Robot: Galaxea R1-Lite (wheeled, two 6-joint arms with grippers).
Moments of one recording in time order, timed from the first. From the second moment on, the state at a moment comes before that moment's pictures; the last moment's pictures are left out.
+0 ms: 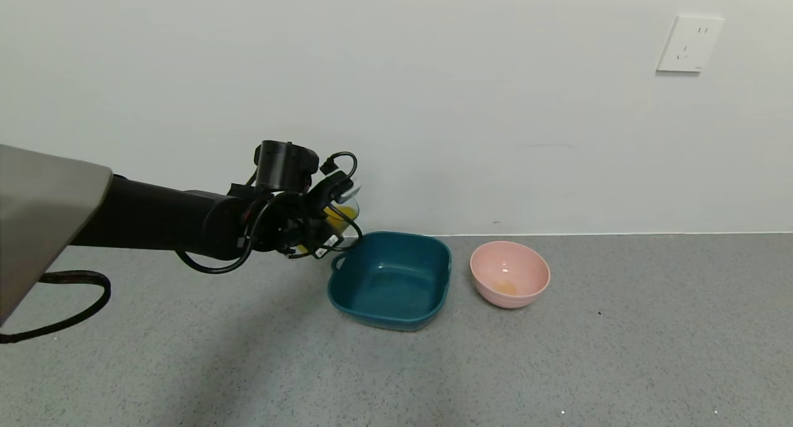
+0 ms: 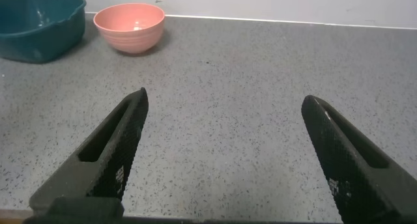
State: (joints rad) left arm -0.33 2.04 -1.38 -0.12 0.29 0.63; right arm 0.00 0.00 0.00 0.00 0.01 0.00
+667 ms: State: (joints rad) left arm -0.42 2.10 -1.43 -0.10 0.42 0.76; right arm 0.00 0.00 0.00 0.00 0.01 0.00
